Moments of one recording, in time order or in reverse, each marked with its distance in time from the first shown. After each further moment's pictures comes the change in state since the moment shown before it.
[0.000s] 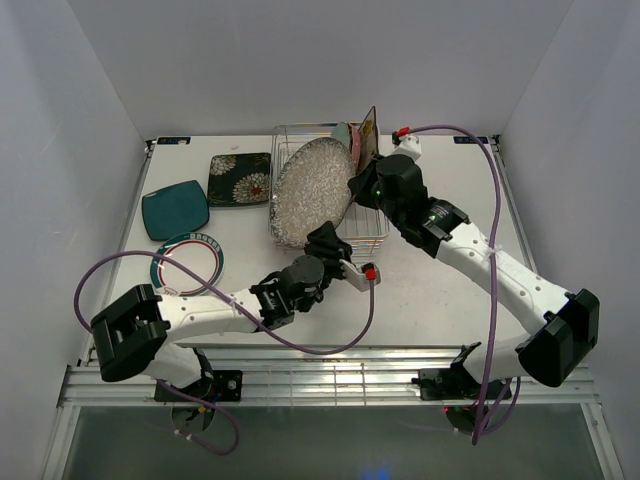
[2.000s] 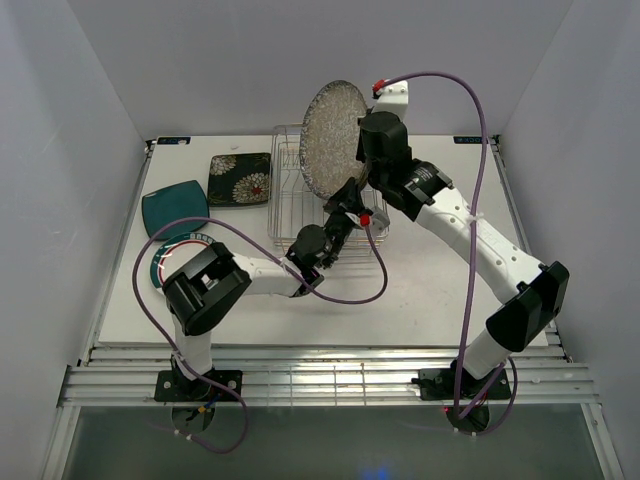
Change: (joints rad) left arm 0.187 0.458 0.240 0.711 0.235 -0.295; right arm -0.008 0.231 0.399 -0.060 0.325 -0.467
